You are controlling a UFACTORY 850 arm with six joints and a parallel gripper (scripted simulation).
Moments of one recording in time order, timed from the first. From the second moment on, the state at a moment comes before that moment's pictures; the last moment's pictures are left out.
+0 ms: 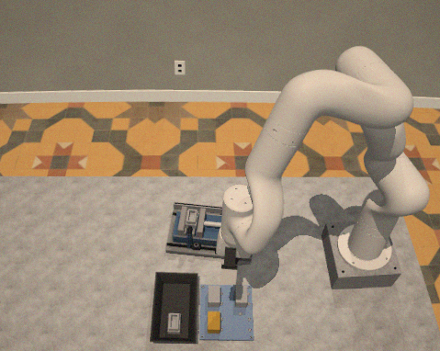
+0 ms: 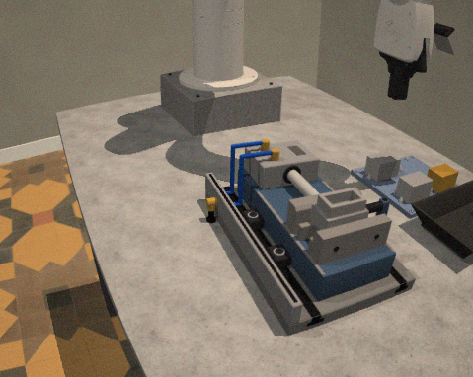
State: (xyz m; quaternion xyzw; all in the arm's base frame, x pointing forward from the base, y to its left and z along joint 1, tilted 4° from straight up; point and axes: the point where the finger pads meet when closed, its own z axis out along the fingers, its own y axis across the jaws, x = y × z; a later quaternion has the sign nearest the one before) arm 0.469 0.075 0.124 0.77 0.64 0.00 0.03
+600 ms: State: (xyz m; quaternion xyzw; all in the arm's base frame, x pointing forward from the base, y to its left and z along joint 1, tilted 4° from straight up) arm 0.469 0.074 0.107 0.77 0.64 0.00 0.03
